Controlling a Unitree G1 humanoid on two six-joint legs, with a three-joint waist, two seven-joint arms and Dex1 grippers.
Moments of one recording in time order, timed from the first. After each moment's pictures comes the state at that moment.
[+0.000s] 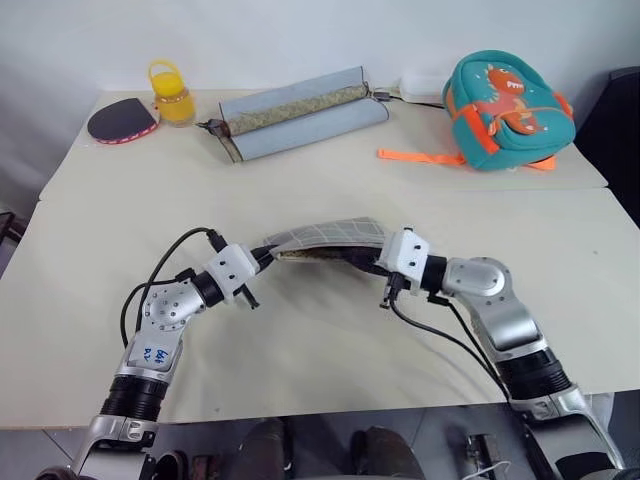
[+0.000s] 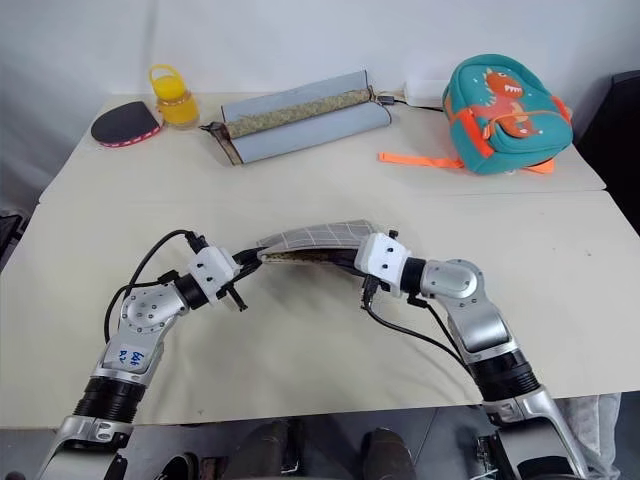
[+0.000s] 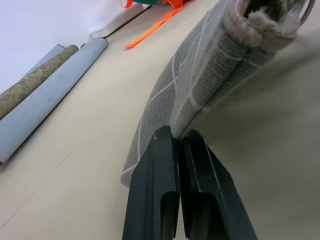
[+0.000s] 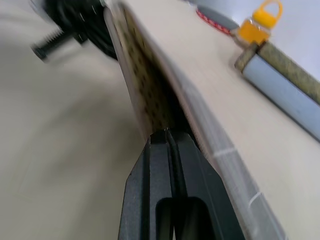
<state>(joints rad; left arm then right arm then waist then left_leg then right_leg) -0.34 0.48 -0.04 0.16 -0.02 -0.27 -0.59 -0.51 -0.48 0.22 0.06 0.07 -0.06 0.89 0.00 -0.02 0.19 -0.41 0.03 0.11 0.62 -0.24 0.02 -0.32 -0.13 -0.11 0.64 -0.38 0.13</state>
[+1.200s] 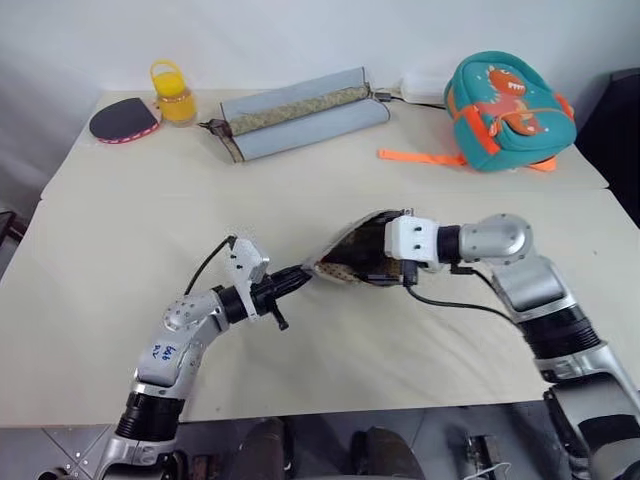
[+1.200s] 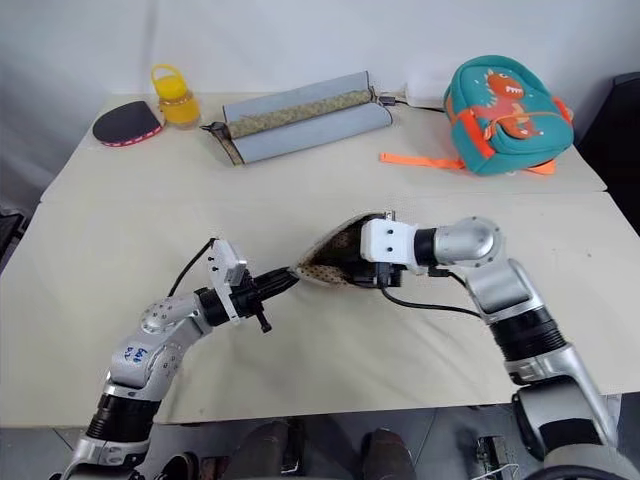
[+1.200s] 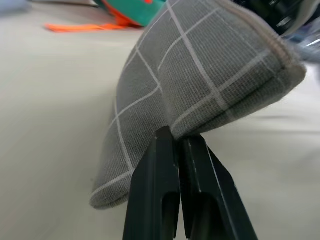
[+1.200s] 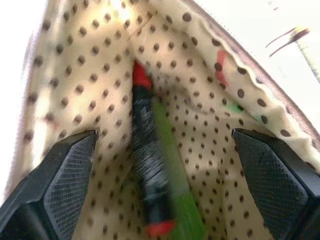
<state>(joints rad) -0.27 0.37 -0.03 -0.18 -0.50 0.48 -0.72 -0.73 -0.67 0.27 0.09 0.04 0.02 1.18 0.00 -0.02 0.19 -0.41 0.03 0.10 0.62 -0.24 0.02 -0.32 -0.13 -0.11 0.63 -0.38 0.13</state>
